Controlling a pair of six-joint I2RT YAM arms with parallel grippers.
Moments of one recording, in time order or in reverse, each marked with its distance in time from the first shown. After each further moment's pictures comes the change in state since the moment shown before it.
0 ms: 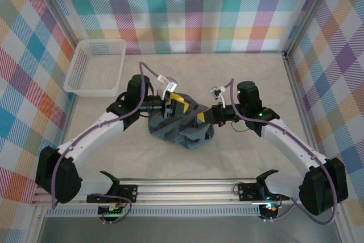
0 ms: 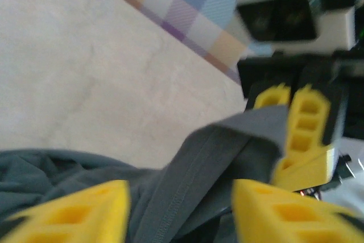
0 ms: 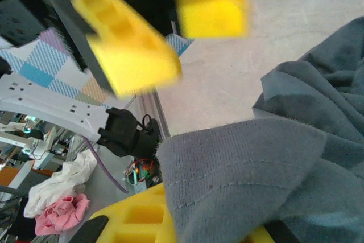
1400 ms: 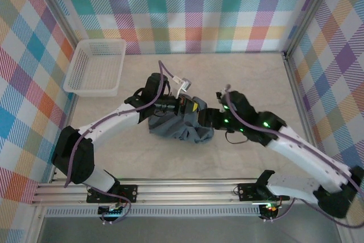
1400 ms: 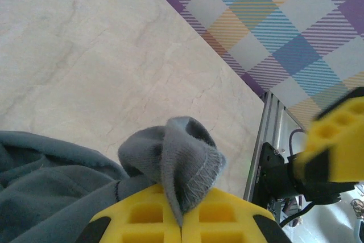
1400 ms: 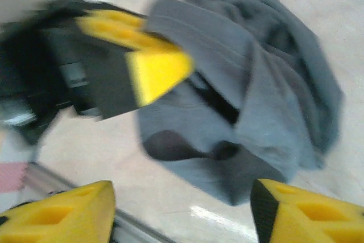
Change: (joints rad) left arm -0.073 0.188 0.110 0.006 -0.037 -0.127; right arm 0.401 -0.054 0.296 -0.600 1.048 0.505
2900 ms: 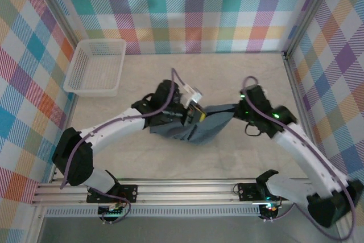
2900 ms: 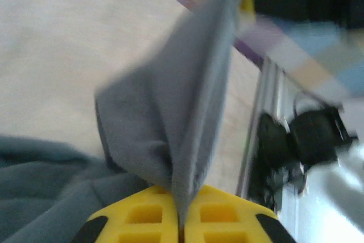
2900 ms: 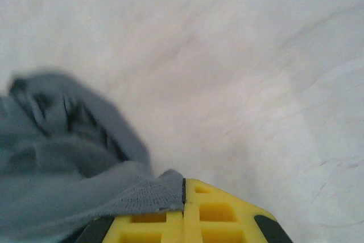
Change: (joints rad) left arm -0.179 -0.014 0.013 -0.077 -0.075 0.119; right arm -0.327 -0.121 -0.066 -0.130 0.303 -0.103
